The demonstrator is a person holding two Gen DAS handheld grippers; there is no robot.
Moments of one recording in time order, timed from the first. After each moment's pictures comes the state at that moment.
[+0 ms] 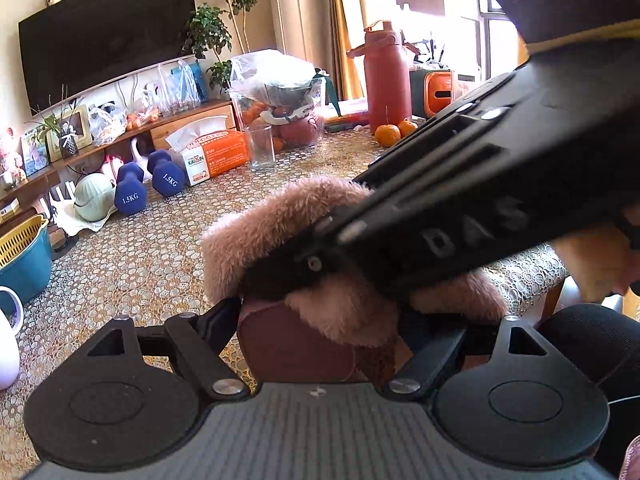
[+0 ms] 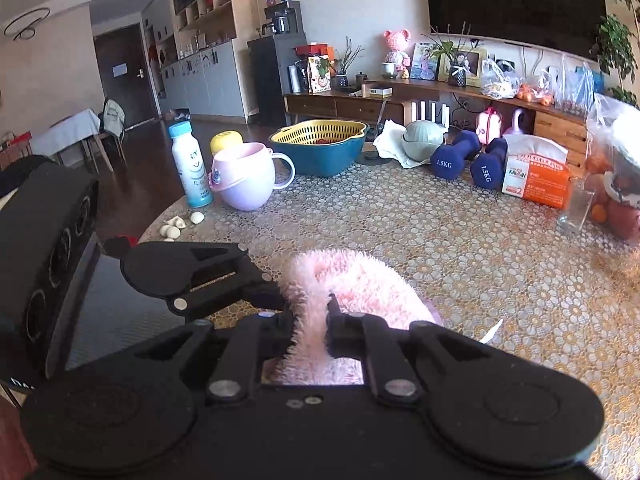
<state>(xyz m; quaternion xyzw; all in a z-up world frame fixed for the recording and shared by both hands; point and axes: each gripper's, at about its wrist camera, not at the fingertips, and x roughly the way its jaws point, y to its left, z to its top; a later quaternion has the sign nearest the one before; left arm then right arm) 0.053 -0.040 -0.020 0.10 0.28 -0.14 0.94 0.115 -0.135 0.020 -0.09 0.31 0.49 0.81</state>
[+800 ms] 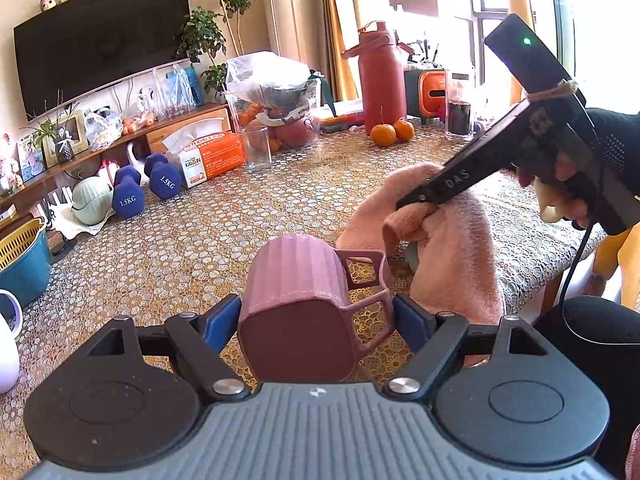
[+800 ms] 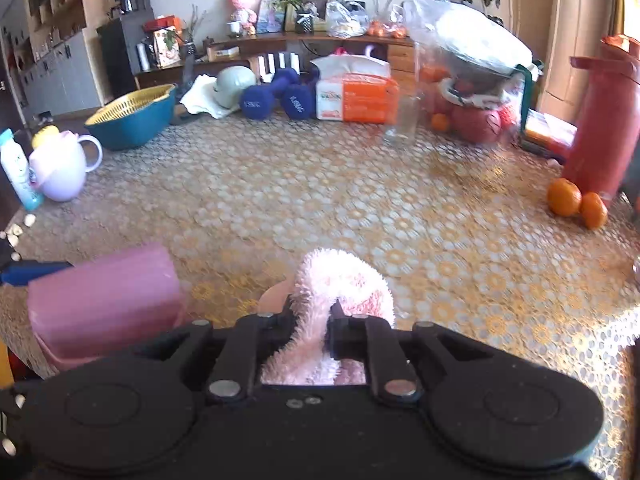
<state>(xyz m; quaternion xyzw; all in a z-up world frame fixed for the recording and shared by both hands) 0.049 -0.036 -0.022 0.11 0.28 -0.15 0.94 0.189 -0.216 -0.025 -0.09 0.38 0.27 0.88</state>
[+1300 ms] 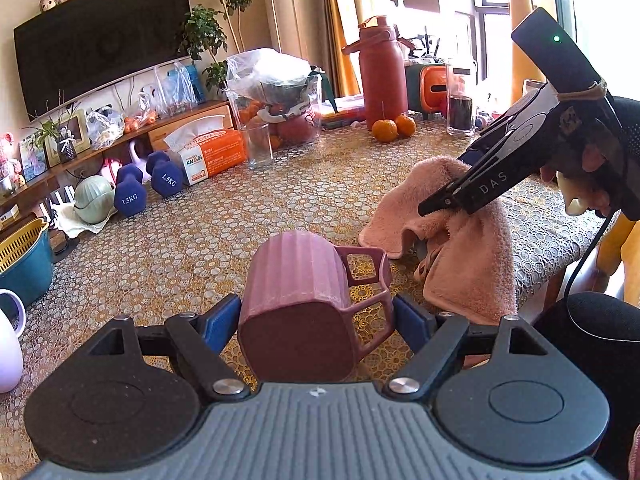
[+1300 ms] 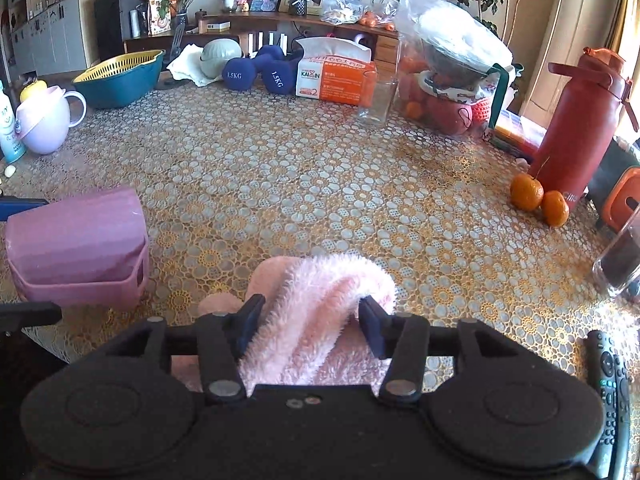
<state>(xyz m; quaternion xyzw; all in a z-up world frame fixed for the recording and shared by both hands) 0.047 -0.040 -0.022 0.11 0.28 -0.14 0.94 0.170 -0.227 -0.022 -0.16 0.38 0.25 0.87</state>
